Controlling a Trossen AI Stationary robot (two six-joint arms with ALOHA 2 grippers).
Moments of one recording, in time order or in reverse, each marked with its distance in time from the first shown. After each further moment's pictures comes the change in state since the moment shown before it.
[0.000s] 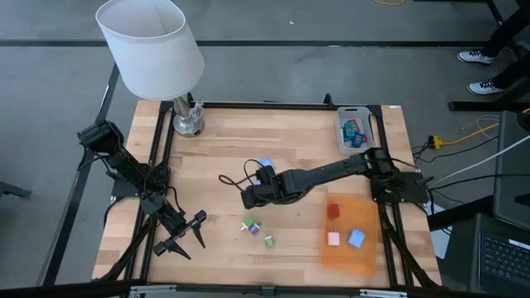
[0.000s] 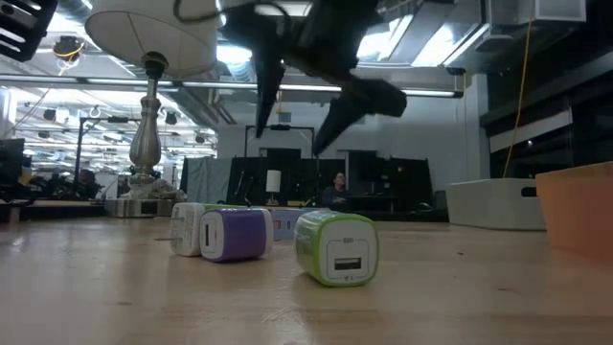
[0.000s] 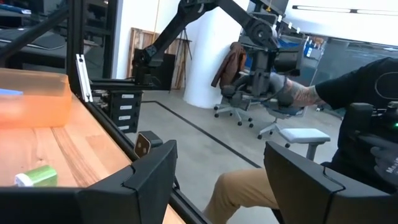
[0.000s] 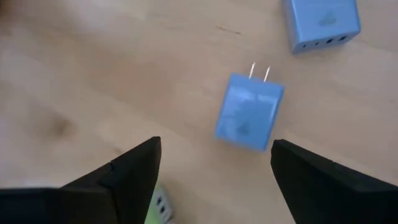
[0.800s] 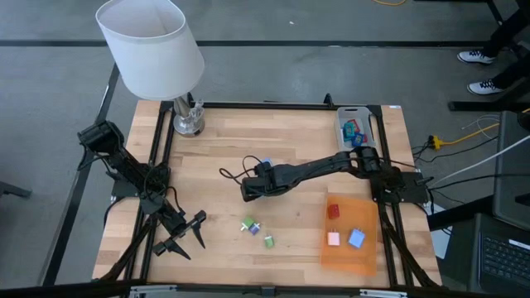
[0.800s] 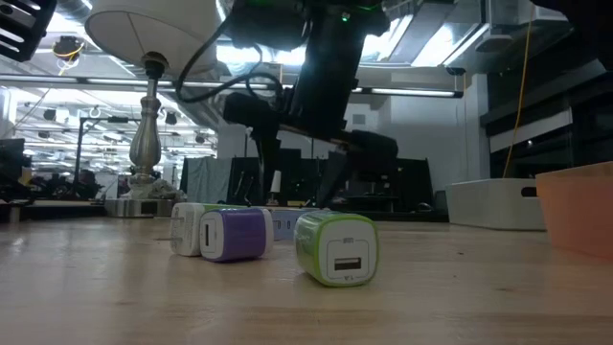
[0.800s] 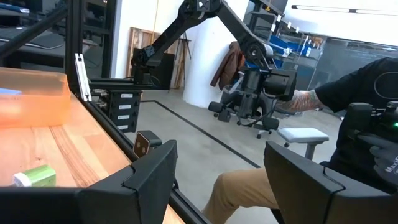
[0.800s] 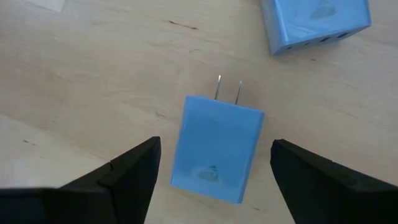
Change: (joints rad) left arm 0.000 0.000 0.000 0.000 0.003 -0.002; right arm -0.091 0.117 0.000 -0.002 -0.071 -0.009
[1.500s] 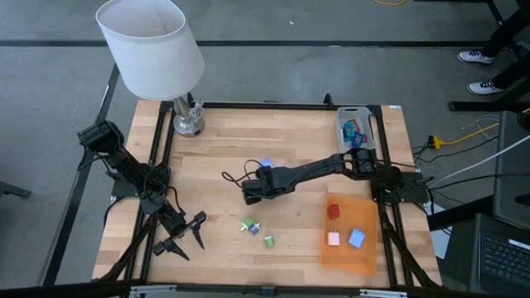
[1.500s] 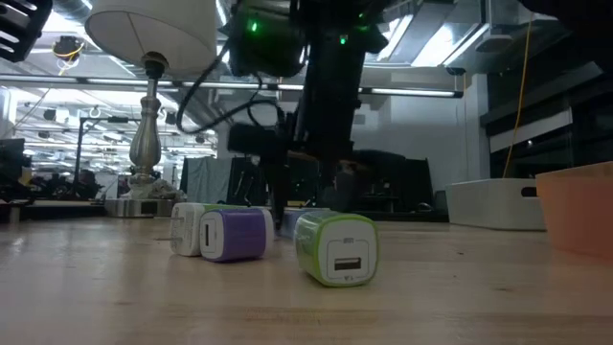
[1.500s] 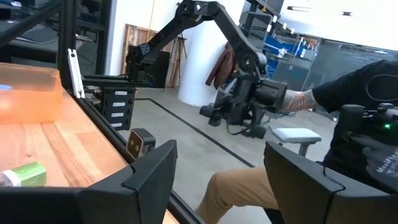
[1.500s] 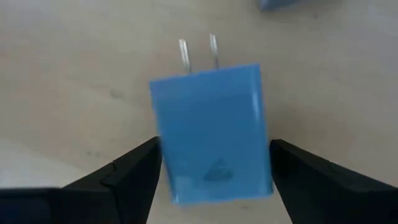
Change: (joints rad) left arm -0.001 0.000 0.000 0.000 0.018 -0.022; right arm -0.001 0.052 -0.001 -0.034 -0.070 0.029
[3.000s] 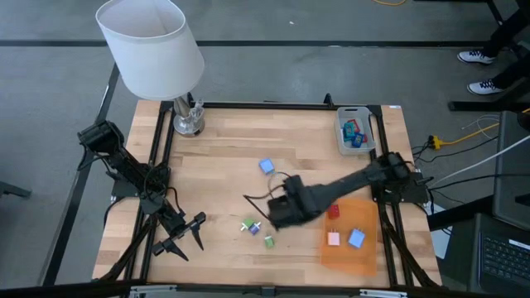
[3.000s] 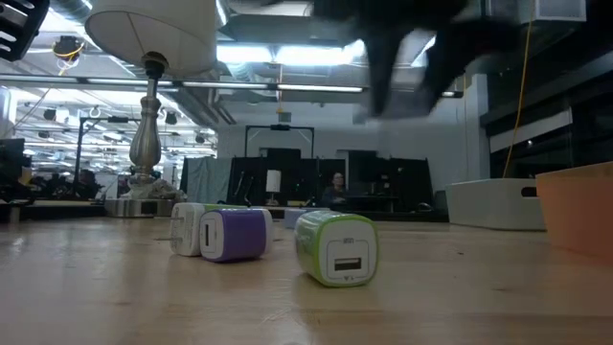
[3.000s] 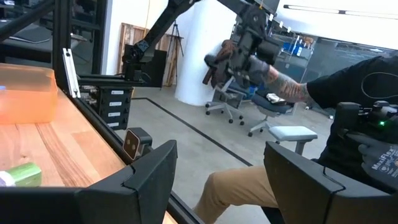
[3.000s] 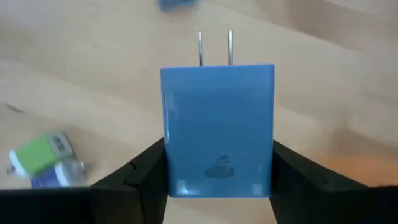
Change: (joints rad) left arm -0.001 0.000 -0.001 0.000 0.015 0.003; right arm 0.240 -0.258 -0.001 -0.424 0.226 0.256
